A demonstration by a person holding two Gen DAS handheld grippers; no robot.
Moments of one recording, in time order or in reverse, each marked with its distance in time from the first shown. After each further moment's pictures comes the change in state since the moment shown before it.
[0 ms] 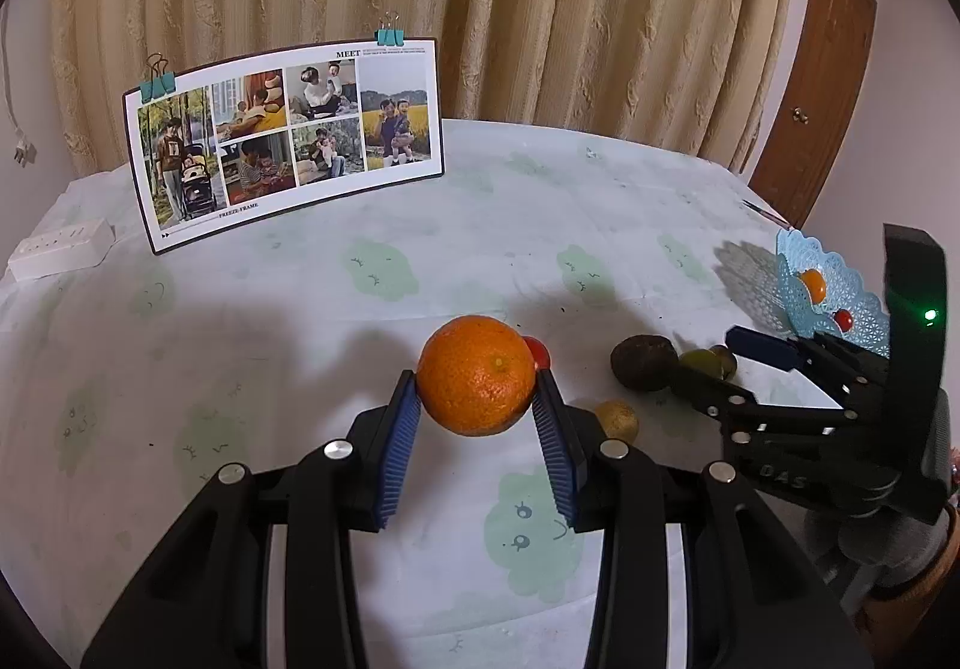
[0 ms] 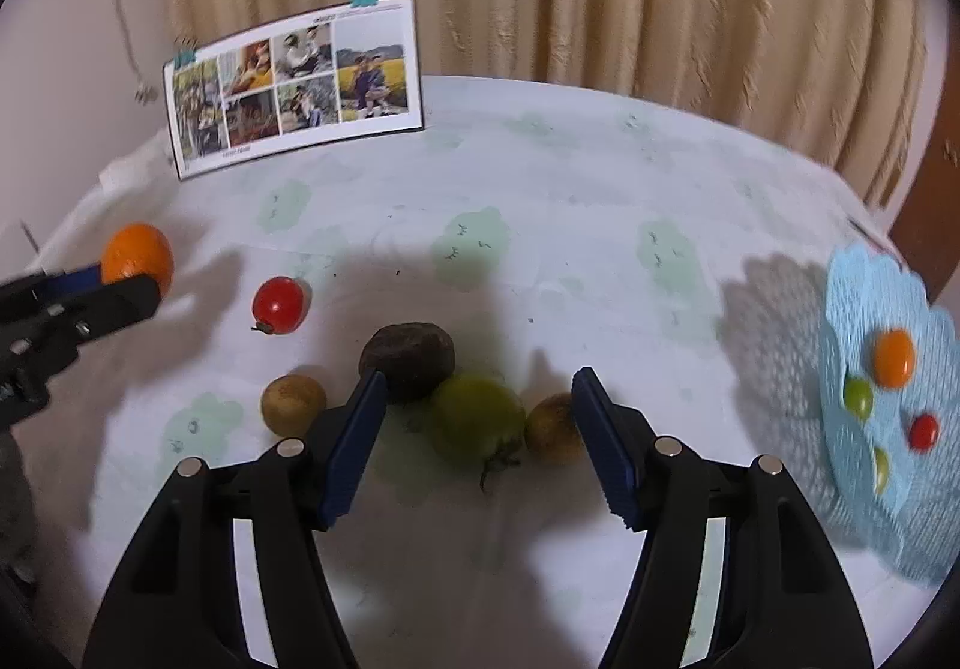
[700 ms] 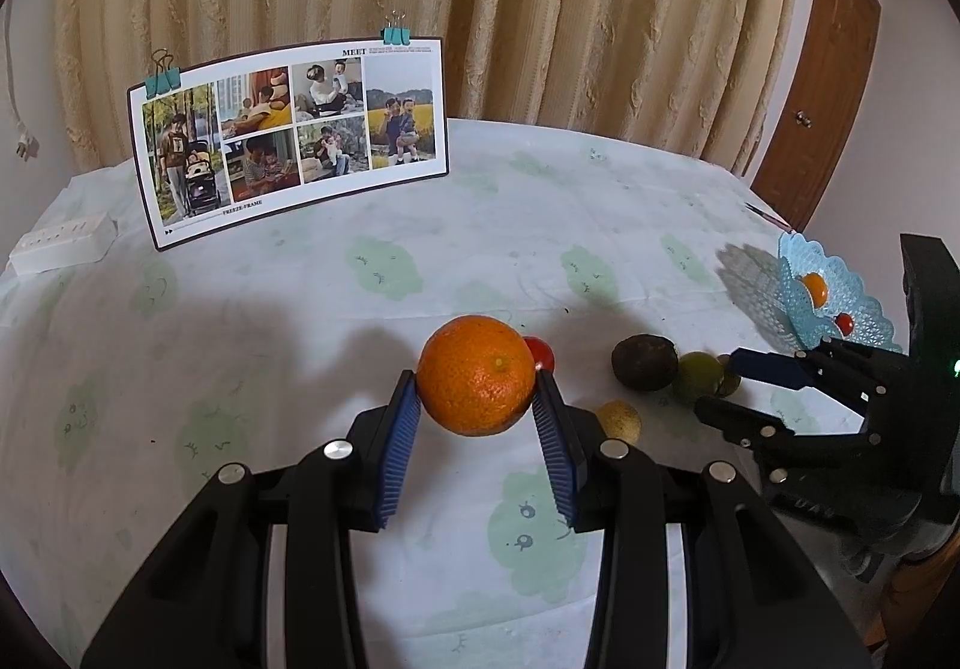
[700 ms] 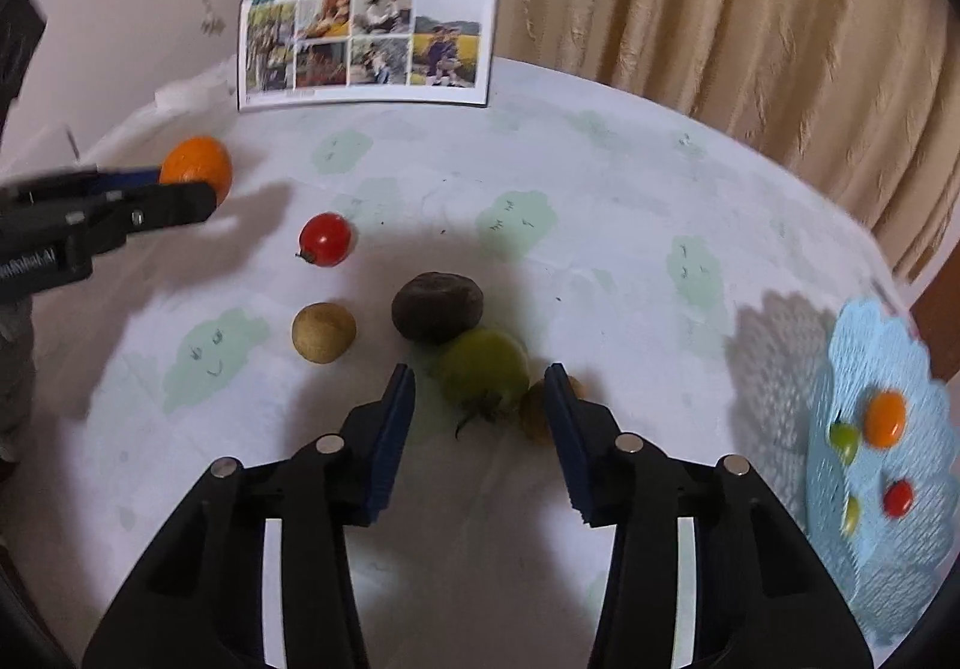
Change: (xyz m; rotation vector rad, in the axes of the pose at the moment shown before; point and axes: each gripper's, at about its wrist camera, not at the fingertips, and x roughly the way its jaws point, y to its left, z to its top) left arm 0.000 0.003 0.001 -0.010 0.000 0.001; right arm -0.014 -0.001 -0.011 -0.145 0.041 0.085
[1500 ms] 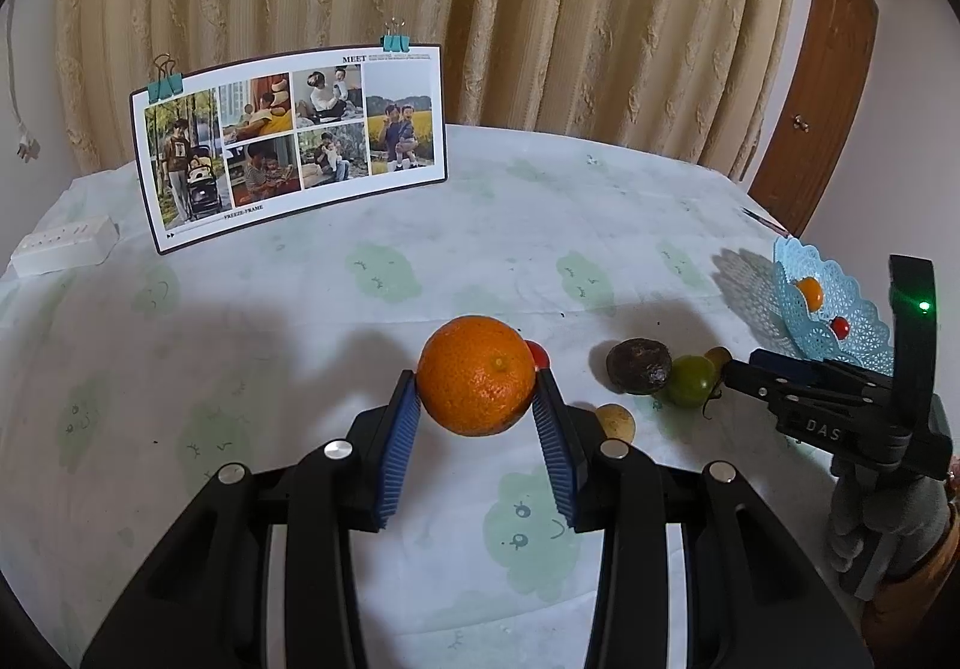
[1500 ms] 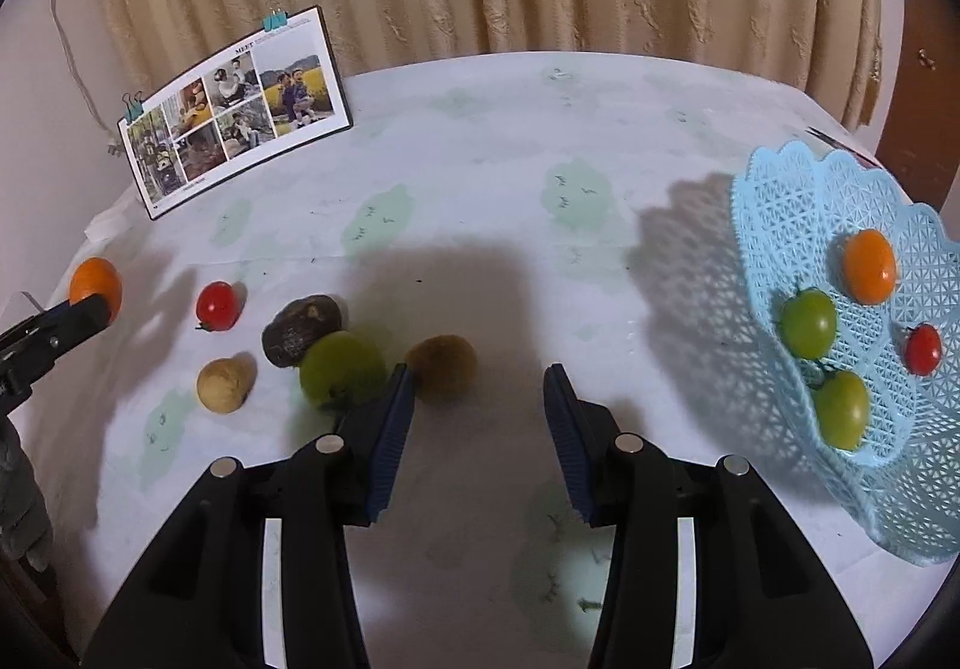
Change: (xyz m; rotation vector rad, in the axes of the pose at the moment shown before) left arm -0.005 -0.001 0.002 -0.003 -0.011 -0.002; right arm 0.007 -0.059 -0.014 0.340 -0.010 -0.038
